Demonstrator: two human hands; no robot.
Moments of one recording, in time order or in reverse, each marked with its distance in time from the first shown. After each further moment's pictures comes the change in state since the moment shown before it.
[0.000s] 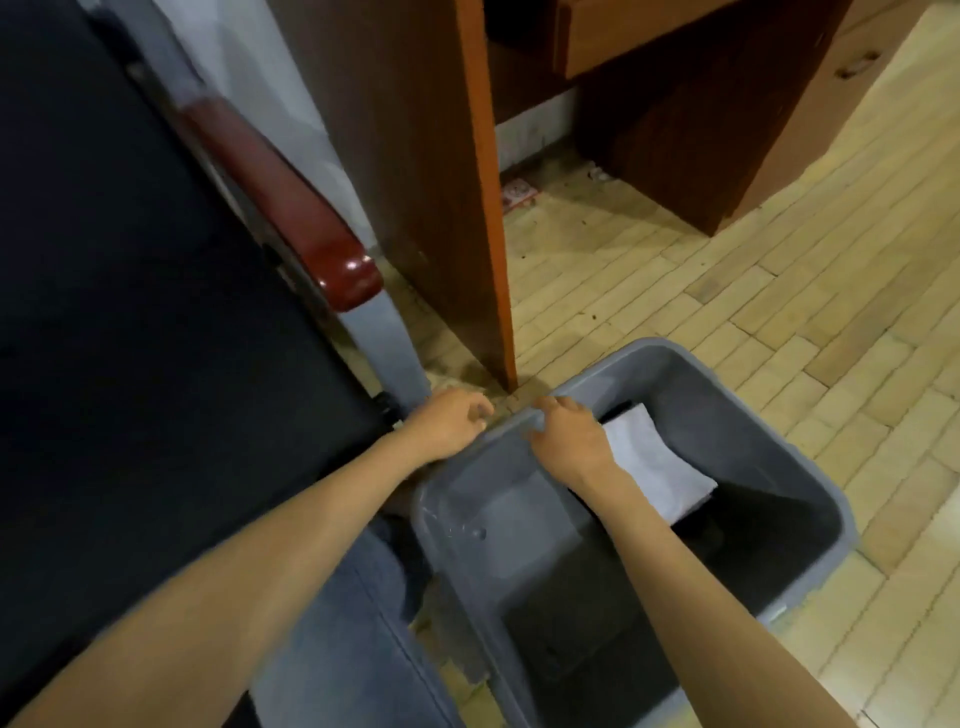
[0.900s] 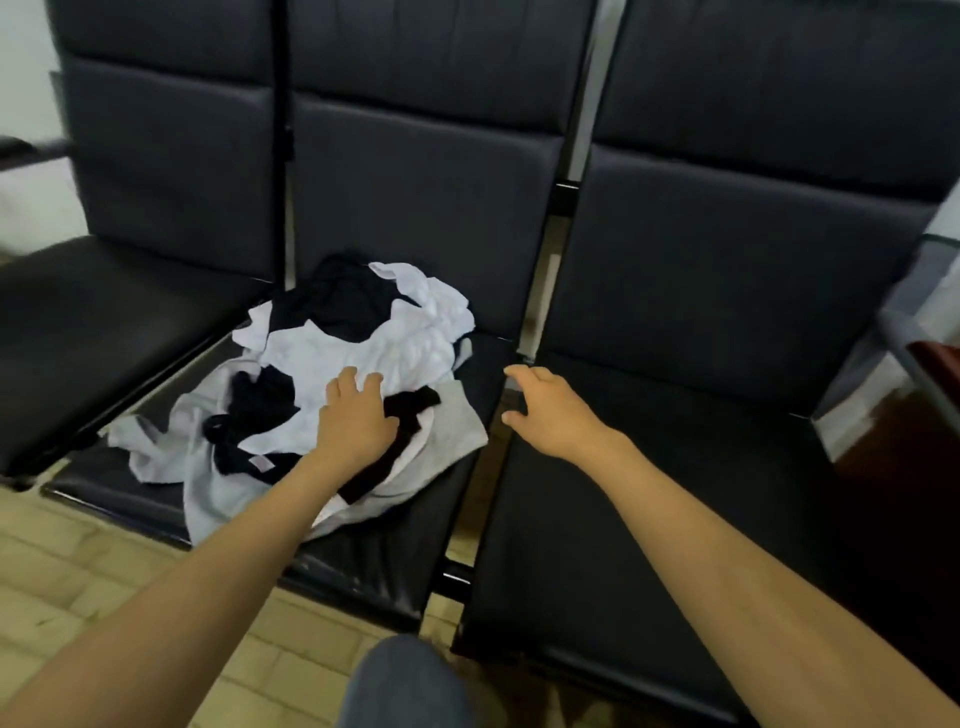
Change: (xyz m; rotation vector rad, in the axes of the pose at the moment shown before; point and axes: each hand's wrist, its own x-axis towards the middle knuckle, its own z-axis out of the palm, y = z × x) left_hand -0.431 -0.484 -0.126 -0.285 1.022 -0.955; right_hand -0.105 -0.596 0.201 -0.410 -0.260 -1.093
